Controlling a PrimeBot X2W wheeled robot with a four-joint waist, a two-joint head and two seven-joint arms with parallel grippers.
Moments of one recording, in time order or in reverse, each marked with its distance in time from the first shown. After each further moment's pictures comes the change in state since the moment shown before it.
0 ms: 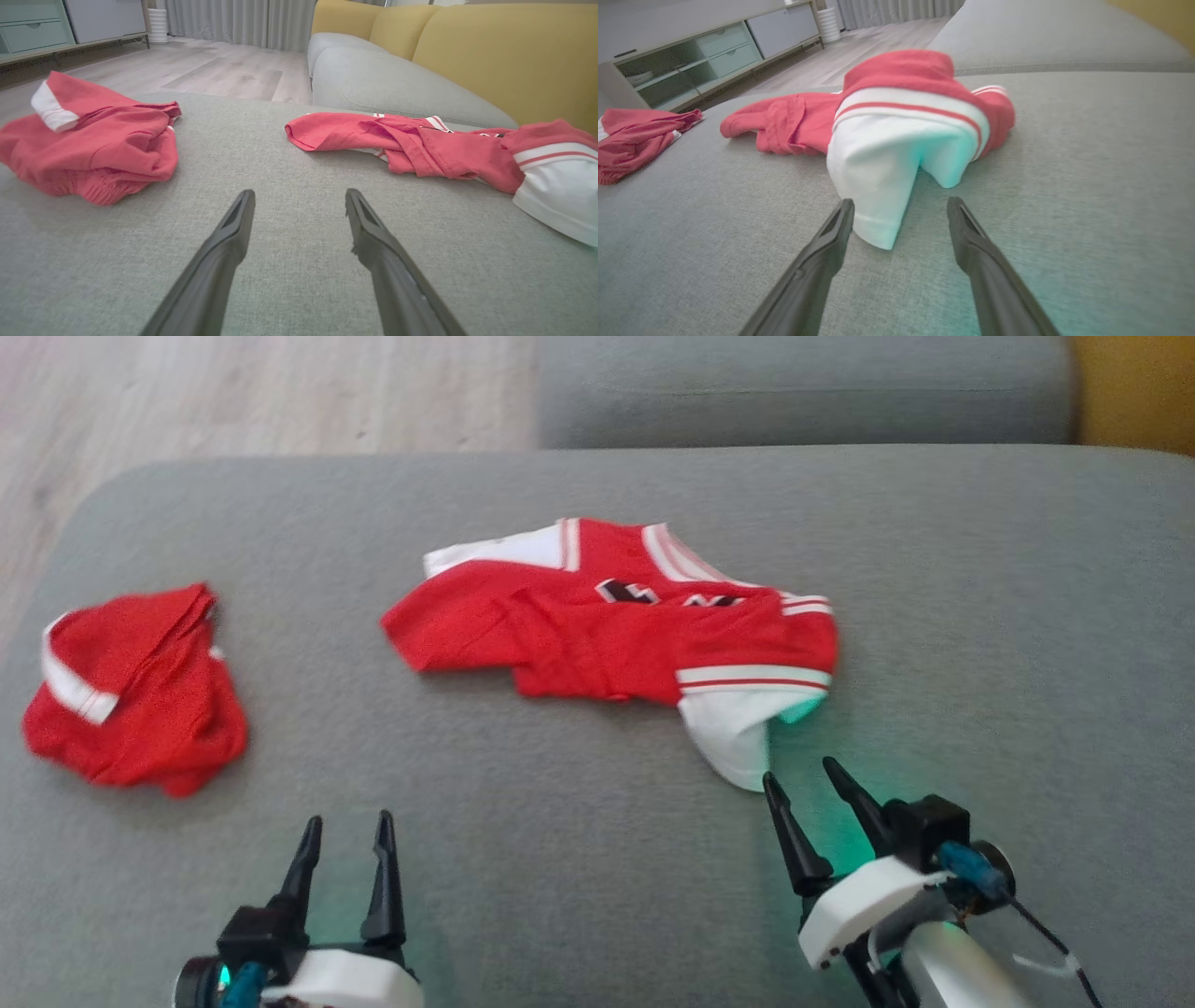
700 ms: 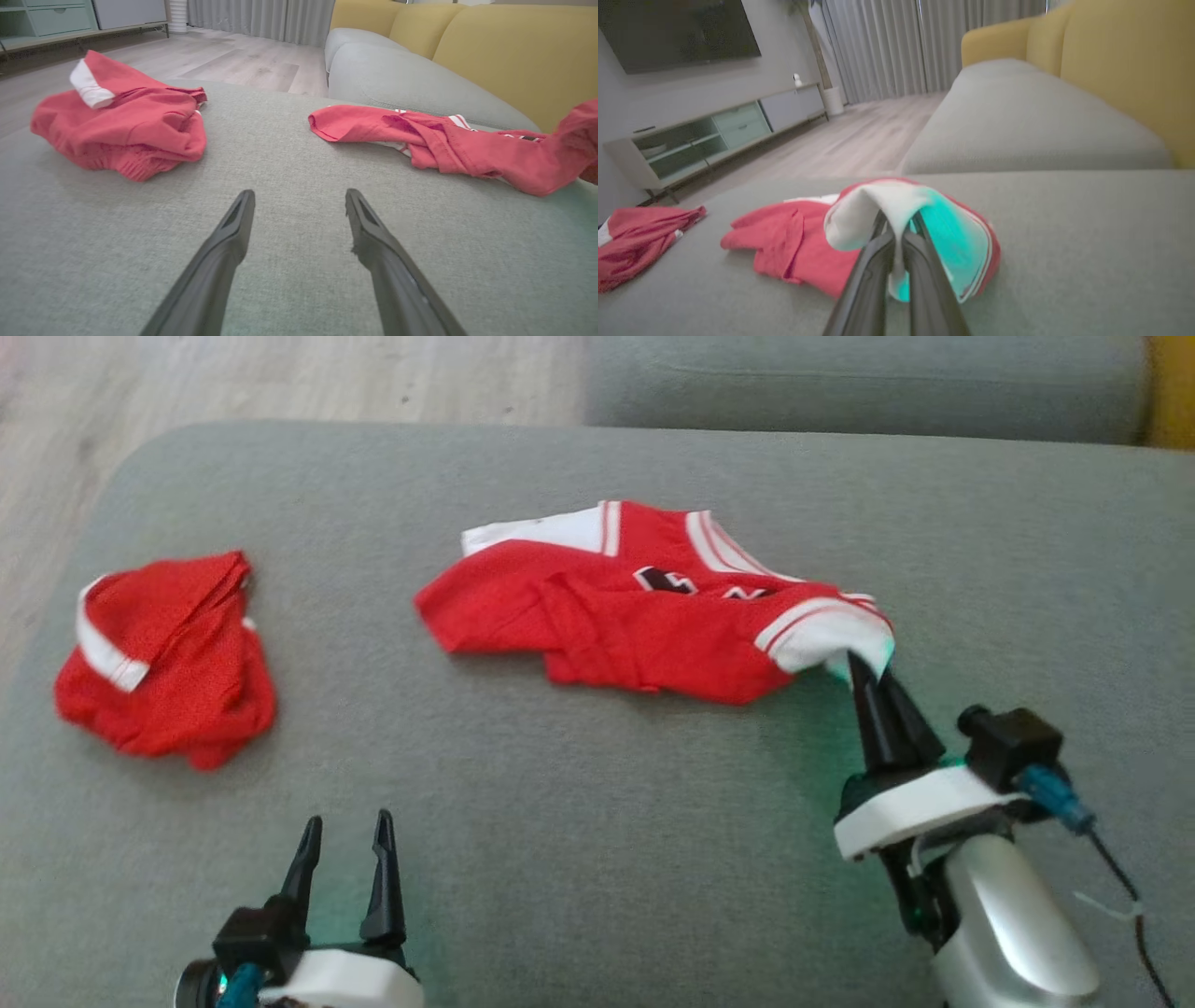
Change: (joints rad) left arm -0.004 -0.001 -0.015 -0.006 -0.027 0.001 0.000; right arm -0.077 0.000 -0.117 -0.123 0.027 0.000 0.000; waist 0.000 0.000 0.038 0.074
